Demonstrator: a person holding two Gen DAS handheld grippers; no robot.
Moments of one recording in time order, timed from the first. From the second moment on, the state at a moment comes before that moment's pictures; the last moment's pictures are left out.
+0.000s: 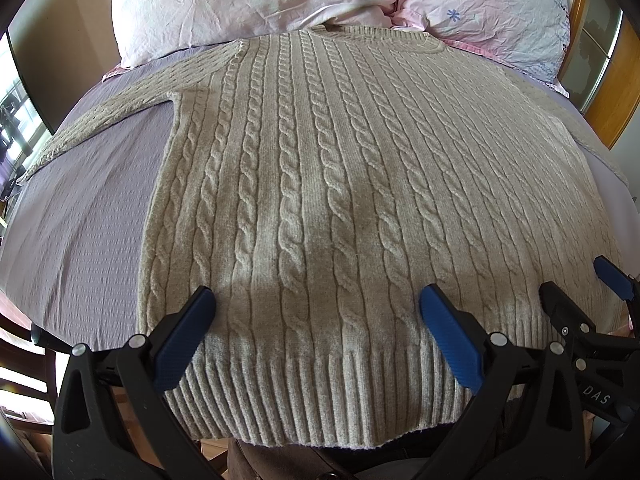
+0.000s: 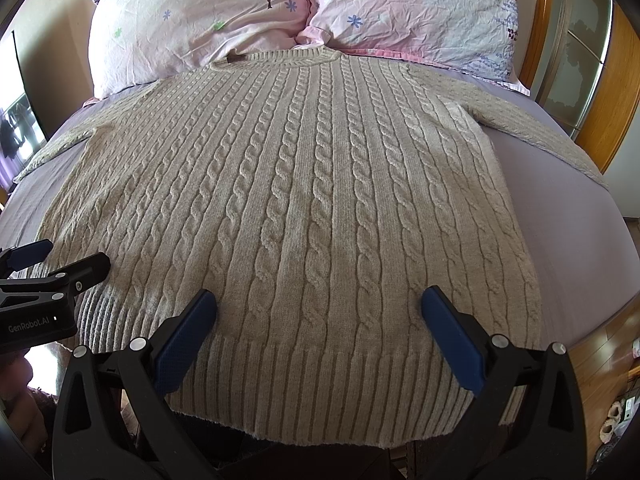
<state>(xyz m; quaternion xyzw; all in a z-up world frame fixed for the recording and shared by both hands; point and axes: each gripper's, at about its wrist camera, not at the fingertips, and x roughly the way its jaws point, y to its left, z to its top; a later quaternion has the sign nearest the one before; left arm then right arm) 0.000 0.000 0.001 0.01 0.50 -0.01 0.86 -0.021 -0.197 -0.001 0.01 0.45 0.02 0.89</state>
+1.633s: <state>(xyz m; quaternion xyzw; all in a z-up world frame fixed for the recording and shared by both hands) 0.005 0.158 0.030 -0.26 0.29 -0.06 0.92 0.186 -0.417 0.118 0.17 0.21 -0.08 0.96</state>
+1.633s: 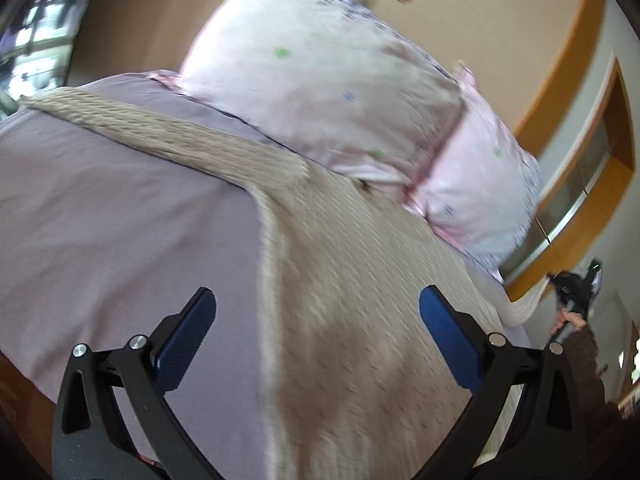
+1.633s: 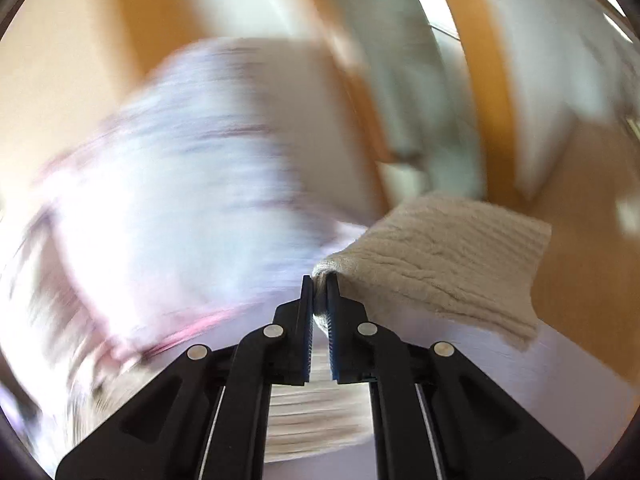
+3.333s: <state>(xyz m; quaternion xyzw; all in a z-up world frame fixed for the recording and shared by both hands) 0.120 -0.097 0.041 0.34 0.26 -0.11 0.90 0.140 -0.279 0.047 0.21 0.34 0.14 0.90</state>
